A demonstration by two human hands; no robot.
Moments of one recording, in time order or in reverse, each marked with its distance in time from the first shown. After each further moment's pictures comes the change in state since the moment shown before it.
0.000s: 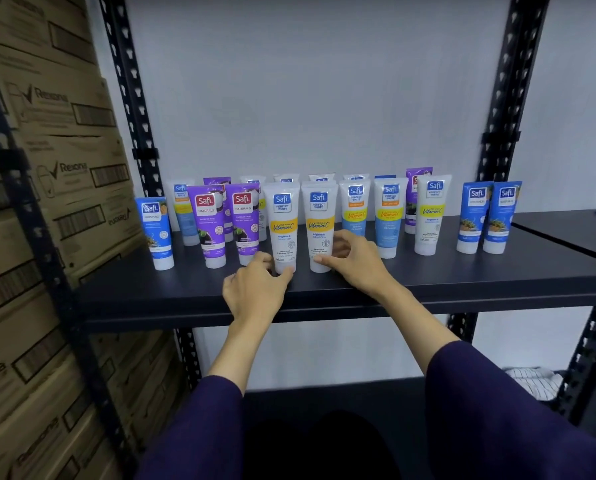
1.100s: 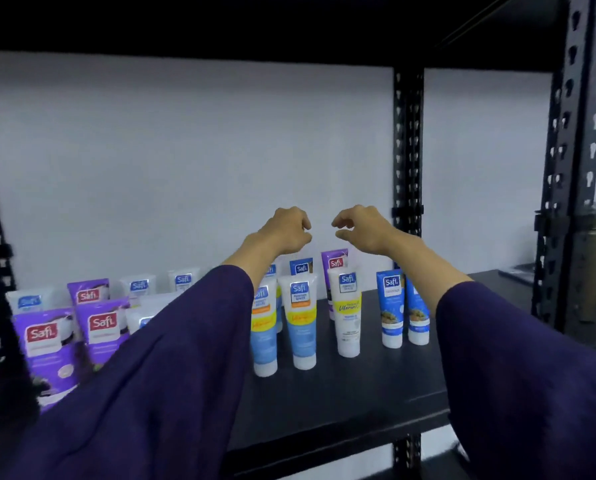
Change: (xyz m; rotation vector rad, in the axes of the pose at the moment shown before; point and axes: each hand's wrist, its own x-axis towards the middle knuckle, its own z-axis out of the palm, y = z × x) left_hand 0.173 0.270 0.046 -0.007 -0.394 0.614; right_hand 0.150 0.003 -0.230 -0.695 0.091 -0.049
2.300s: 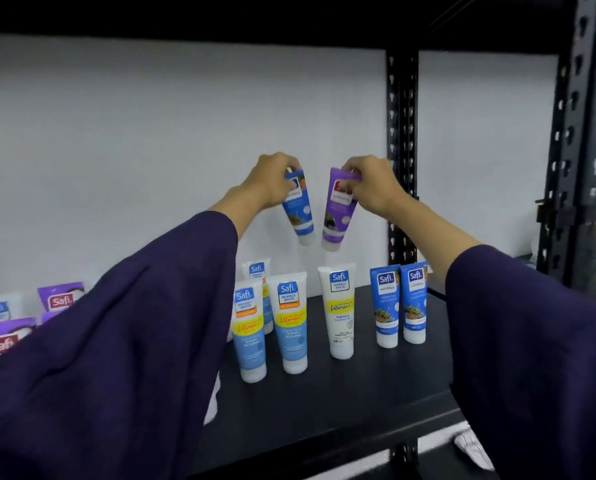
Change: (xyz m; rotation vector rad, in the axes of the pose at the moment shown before) left_hand 0.046 0.010 -0.041 -0.081 0.190 0.139; right_hand 0.029 0.009 -0.038 0.141 0.301 0.021
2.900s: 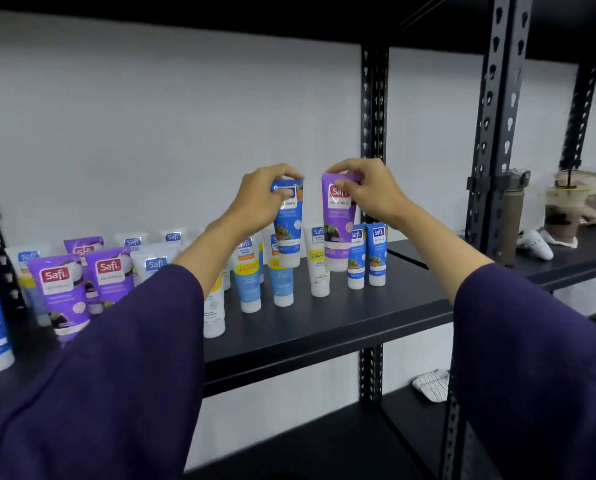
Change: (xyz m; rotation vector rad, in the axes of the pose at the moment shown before) left_hand -0.149 0.040 -0.011 -0.460 0.055 0.027; right_hand -0.126 -0.043 -0.048 0.349 -0.086 0.057
